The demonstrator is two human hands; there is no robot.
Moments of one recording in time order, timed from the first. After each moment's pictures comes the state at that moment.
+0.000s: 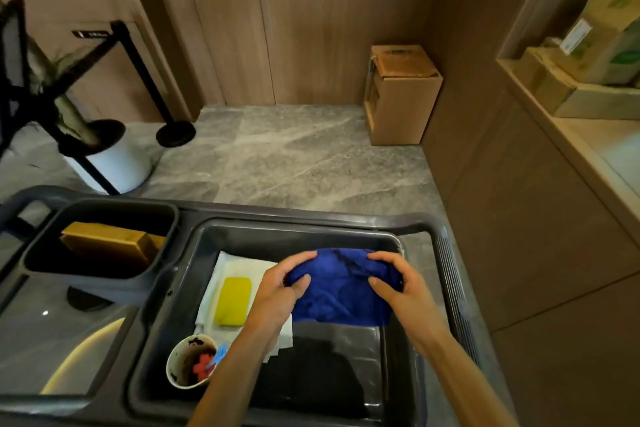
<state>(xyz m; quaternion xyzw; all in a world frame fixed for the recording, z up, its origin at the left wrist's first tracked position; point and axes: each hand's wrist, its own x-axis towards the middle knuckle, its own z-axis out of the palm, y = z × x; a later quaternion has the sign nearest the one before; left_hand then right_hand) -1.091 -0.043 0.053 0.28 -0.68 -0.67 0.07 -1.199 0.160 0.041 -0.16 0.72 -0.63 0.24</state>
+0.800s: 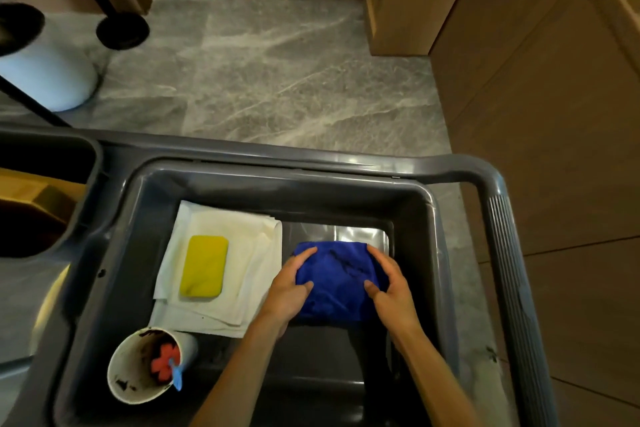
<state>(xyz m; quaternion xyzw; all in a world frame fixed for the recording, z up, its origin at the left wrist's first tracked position) -1.130 -0.055 -0.145 0.36 -0.70 -0.59 -0.17 -1.205 0.126 -0.139 -0.01 0.82 -0.50 0.29</state>
